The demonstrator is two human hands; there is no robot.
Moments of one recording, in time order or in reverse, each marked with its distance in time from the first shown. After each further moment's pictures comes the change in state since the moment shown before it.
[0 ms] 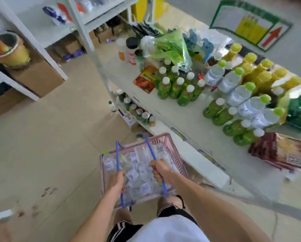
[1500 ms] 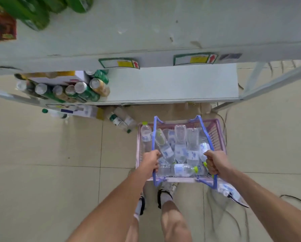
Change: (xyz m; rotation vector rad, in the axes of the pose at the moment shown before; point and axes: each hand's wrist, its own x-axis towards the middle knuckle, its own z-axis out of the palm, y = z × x) left_hand 0.204 -0.106 0.206 0.713 -0.409 -0.002; right_hand 0.195 0.342 -0.058 0.918 0.471 0.110
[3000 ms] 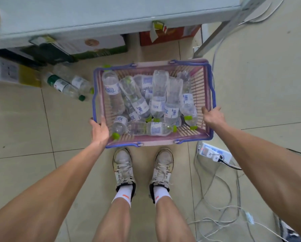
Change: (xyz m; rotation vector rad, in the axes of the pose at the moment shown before) left_hand 0.257 -0.096 -0.002 0.409 0.474 0.309; right_hand 0.248 0.115 -0.071 -0.643 0.516 0.036
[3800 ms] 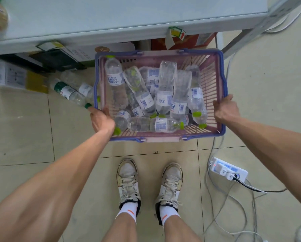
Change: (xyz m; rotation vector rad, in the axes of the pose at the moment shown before) left_hand 0.070 0.050 0.011 0.053 0.301 0.157; right_hand 0.035 -0.061 -0.010 -0.046 0.138 -0.203
